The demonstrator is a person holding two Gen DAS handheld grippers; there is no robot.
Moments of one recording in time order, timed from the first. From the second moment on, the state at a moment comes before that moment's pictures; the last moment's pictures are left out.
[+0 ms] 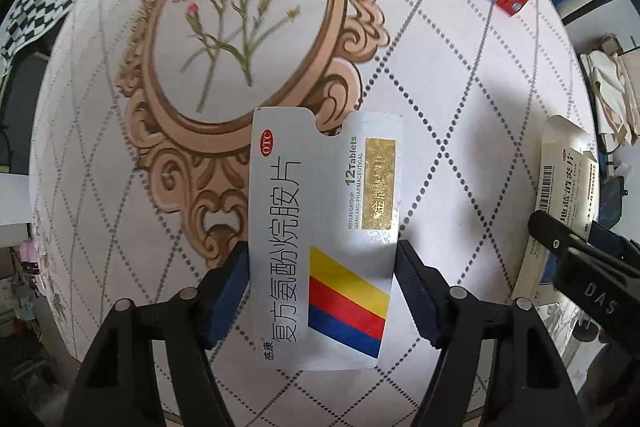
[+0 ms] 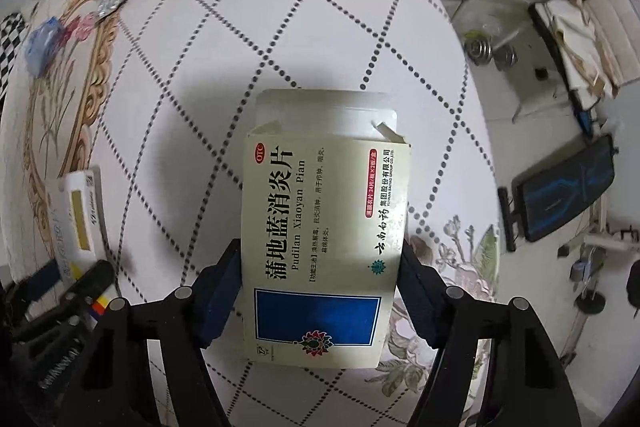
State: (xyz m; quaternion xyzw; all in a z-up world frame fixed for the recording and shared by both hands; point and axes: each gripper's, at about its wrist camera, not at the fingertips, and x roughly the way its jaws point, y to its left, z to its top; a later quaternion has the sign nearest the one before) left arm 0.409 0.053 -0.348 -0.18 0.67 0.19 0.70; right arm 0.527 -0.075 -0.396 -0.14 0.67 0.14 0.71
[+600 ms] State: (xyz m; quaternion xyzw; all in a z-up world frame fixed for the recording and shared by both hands) left arm 0.188 0.079 -0.220 -0.18 0.52 0.22 0.81; right arm 0.328 -0.076 -0.257 -0.15 0.53 0.23 0.81
